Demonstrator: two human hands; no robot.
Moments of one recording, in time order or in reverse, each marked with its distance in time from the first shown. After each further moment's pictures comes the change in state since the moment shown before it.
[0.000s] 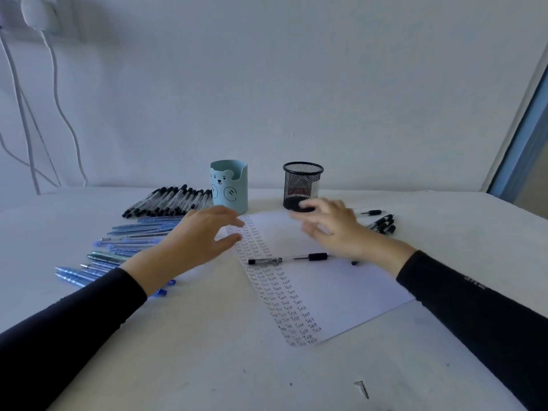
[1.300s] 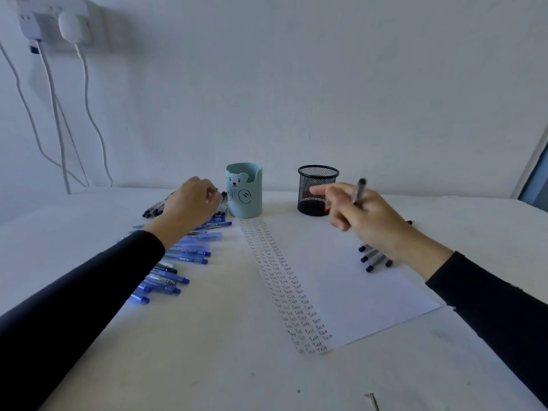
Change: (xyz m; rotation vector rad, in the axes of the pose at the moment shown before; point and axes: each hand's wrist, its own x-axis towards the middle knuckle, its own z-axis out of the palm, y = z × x) left_hand 0.040 -0.048 -0.022 0.062 0.155 -0.449; right_hand -0.013 -0.020 -0.036 0.769 0.164 -0.022
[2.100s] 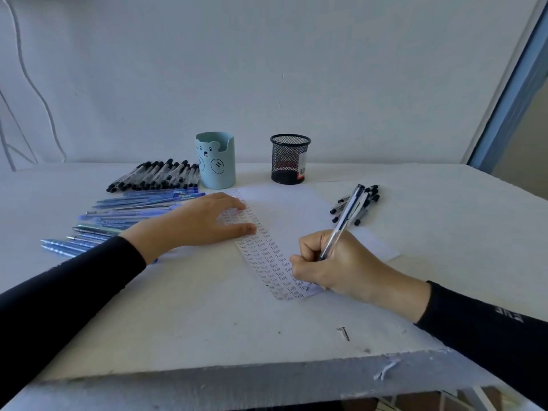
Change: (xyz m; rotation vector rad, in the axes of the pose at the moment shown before) left_hand -0.076 0.051 0.007 -0.073 -0.522 0.326; right_hand -0.100 -0.014 0.054 0.018 -0.080 0.202
